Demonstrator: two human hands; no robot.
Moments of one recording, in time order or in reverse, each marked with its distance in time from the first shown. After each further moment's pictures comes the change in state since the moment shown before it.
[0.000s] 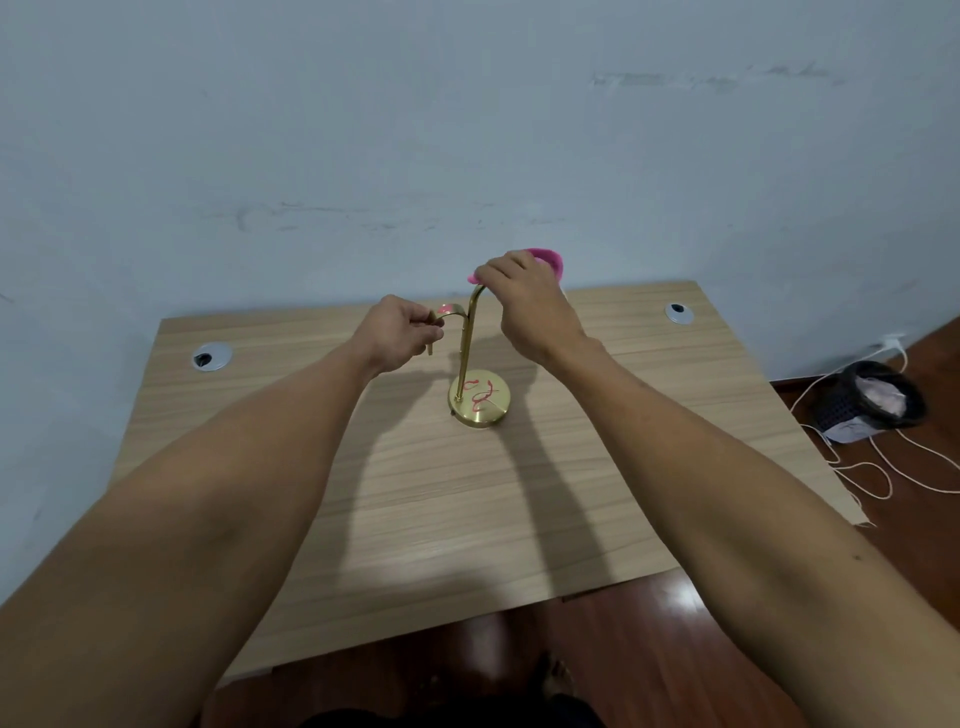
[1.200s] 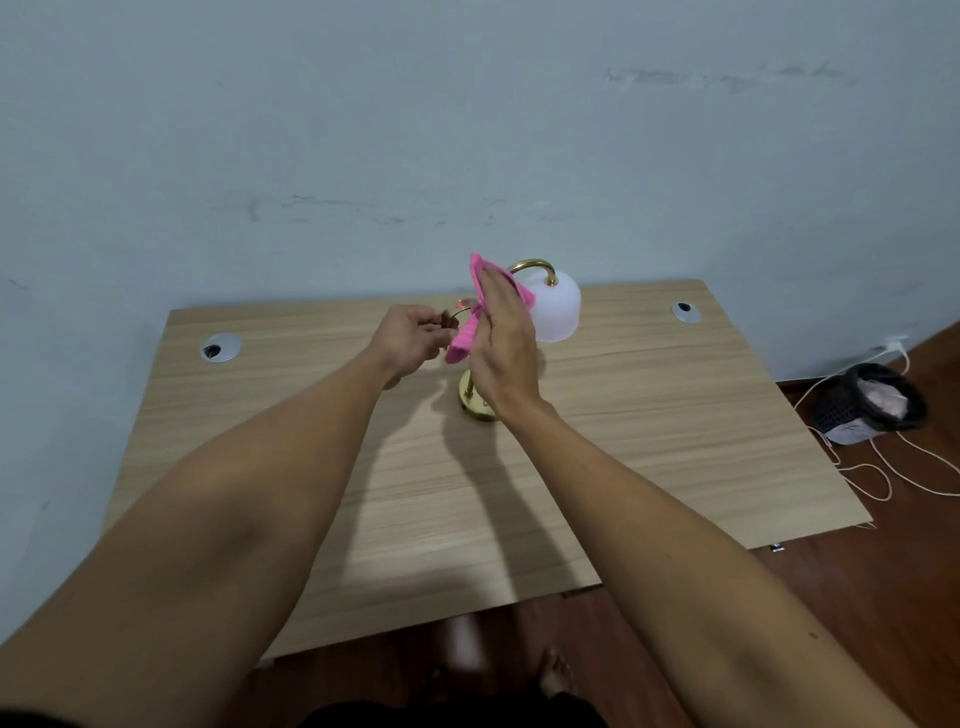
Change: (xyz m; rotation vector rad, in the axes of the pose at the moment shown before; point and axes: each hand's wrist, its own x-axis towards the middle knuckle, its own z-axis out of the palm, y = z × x) left_hand -0.016 -0.007 0.012 -0.281 -0.005 -0.064; right_hand -0.025 -0.083 0.036 0.687 0.341 0.413
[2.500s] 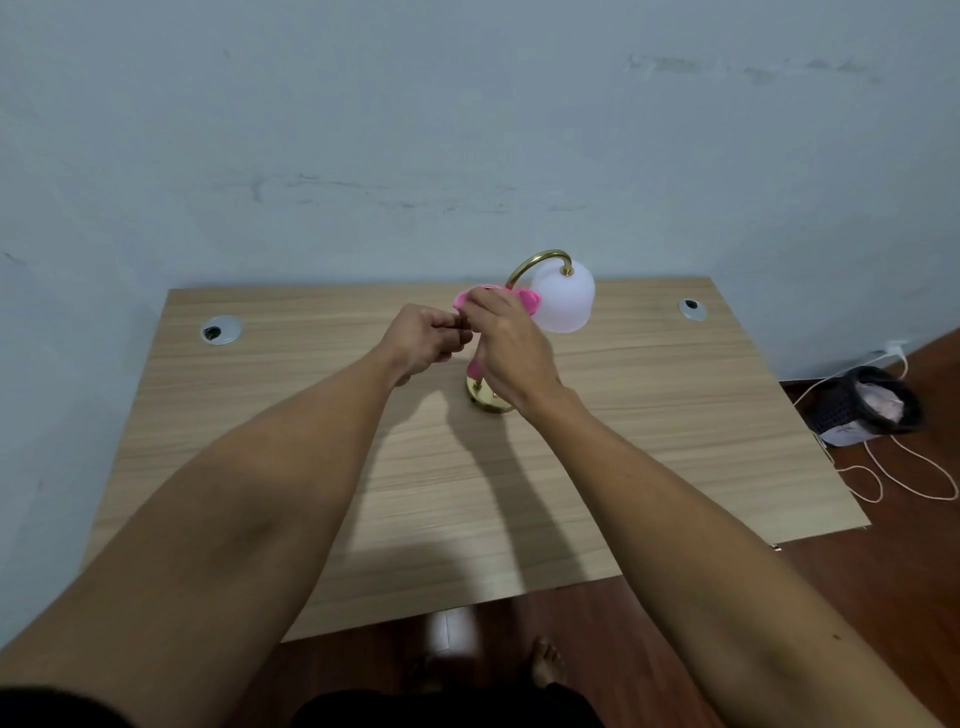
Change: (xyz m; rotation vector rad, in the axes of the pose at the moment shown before) left_hand 0.002 -0.014 0.003 -0.036 -0.054 -0.029; right_hand 0.005 -0.003 -0.015 -0.433 -0.383 -0.236
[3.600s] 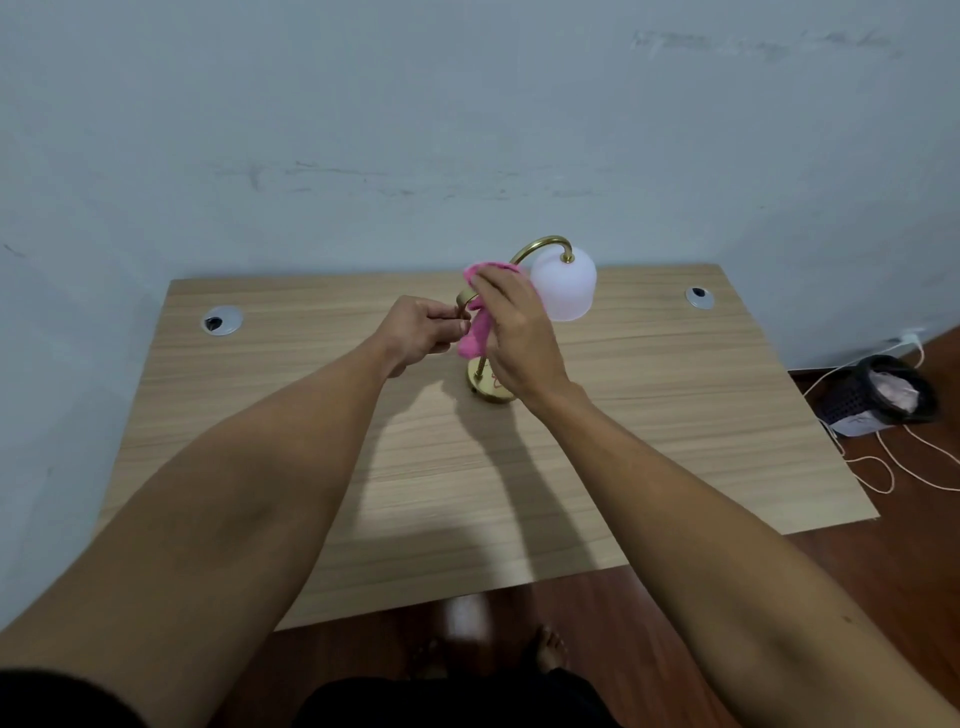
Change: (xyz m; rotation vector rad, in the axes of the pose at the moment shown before) left_hand 0.001 -0.004 -0.002 -0.010 -0.008 -0.018; right_hand -0.004 0.013 0.008 0.134 0.244 -0.060
